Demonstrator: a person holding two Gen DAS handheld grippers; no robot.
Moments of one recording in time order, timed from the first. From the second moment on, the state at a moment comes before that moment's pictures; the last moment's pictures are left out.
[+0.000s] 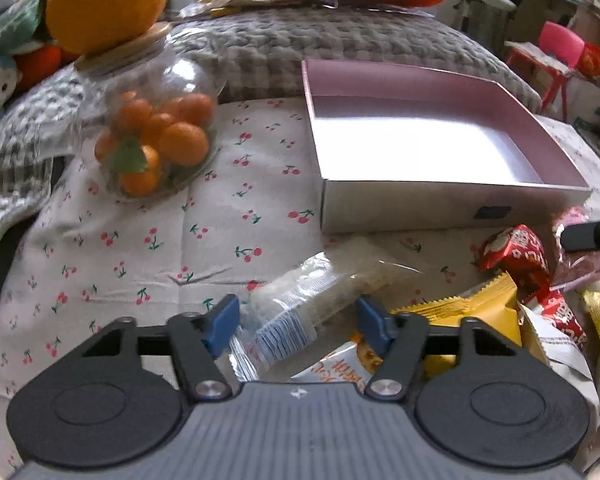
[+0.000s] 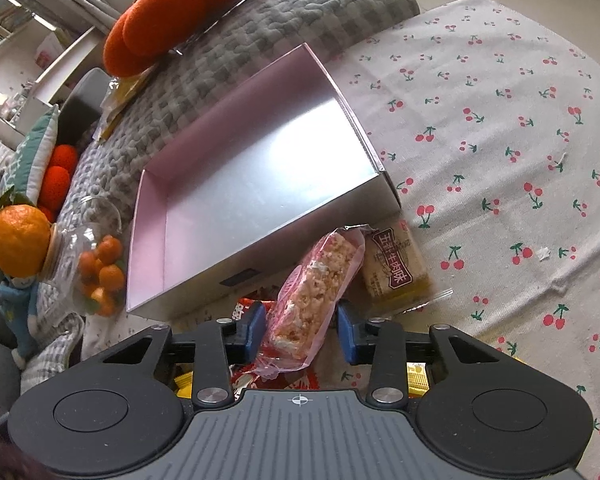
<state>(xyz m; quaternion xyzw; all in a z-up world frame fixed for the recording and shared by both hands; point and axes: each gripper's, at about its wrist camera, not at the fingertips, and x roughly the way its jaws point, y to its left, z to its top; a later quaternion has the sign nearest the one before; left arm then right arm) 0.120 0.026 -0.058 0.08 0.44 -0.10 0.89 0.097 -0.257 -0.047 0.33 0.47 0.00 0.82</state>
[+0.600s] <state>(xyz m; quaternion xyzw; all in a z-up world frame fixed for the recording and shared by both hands) 0.114 0.044 -0.039 0.00 0.47 -0.11 0.88 0.082 -0.265 -0.027 0.32 0.47 0.03 0.82</state>
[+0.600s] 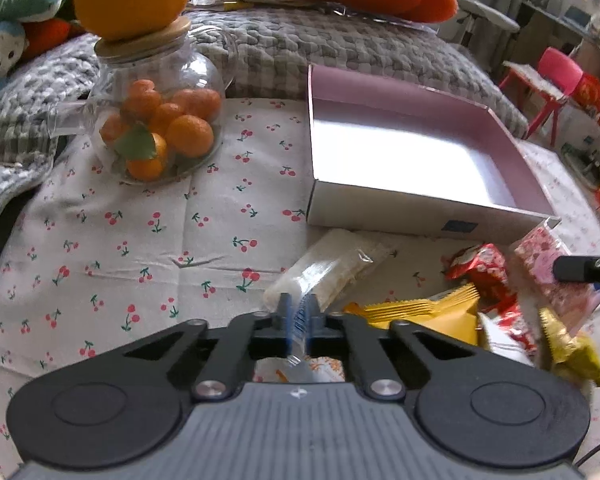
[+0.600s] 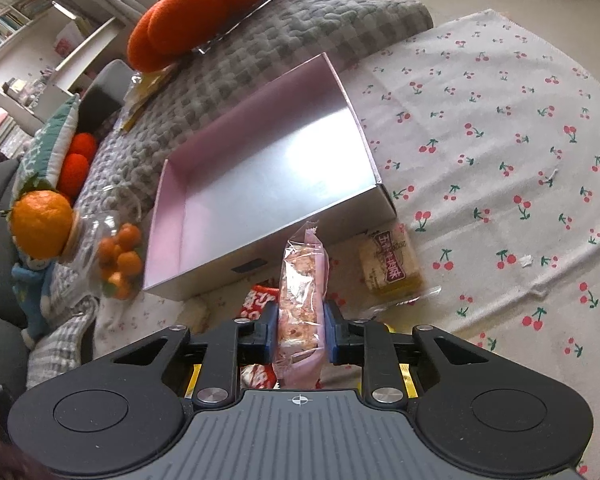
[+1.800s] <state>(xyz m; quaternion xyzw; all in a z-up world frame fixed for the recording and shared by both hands) 0.113 0.048 -0.045 -0.07 0.51 -0.12 0.85 0.072 -0.254 -0.008 0.30 0.47 0.07 0.83</state>
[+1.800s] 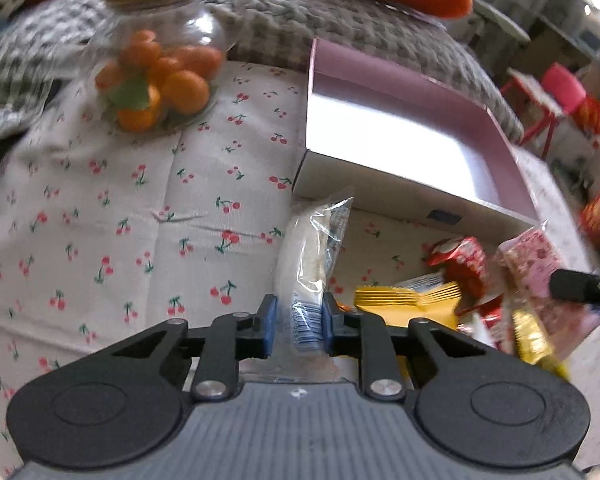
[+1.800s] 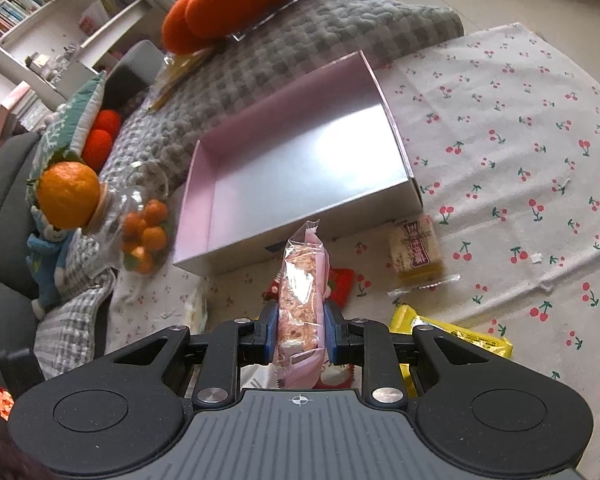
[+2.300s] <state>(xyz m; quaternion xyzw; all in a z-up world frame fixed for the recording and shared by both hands) 0.112 0.042 0.003 -0.13 0.45 -0.14 0.87 0.087 -0.271 0.006 0.33 0.40 0.07 0.85</state>
